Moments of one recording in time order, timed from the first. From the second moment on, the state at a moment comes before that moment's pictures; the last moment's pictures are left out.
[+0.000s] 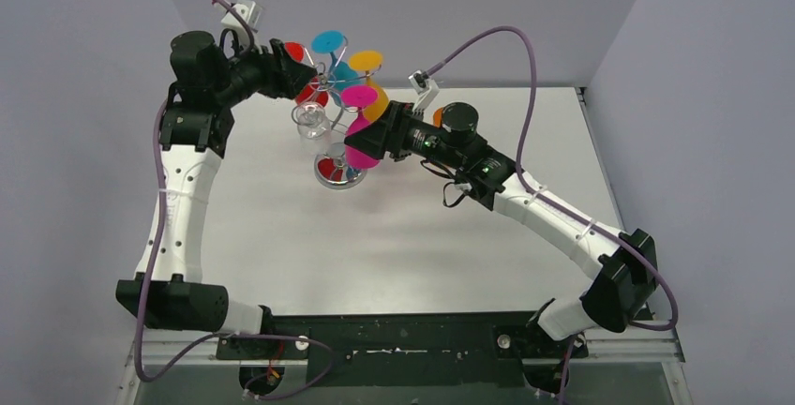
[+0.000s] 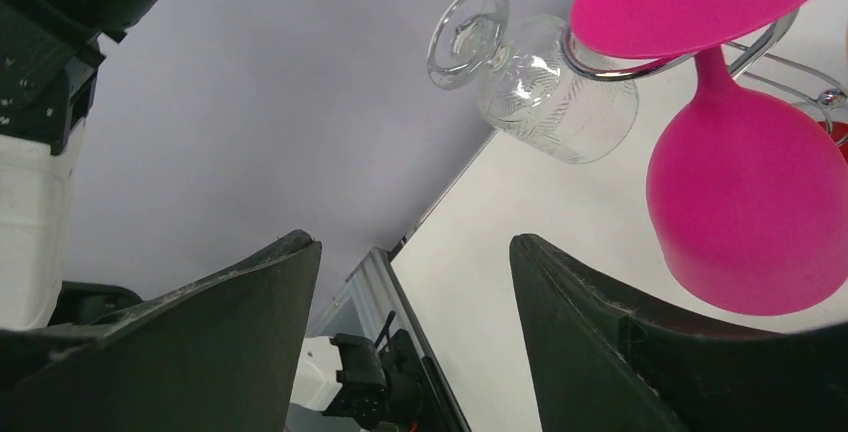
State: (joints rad) left arm -0.07 1.46 1.75 -0.41 0.56 -0.19; right arm 0.73 1.47 1.31 0.13 -0.39 0.77
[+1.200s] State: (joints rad) left arm -0.06 1.28 1.52 -0.58 0.50 -0.14; right arm 0.86 1.80 1.53 0.26 0.01 0.97
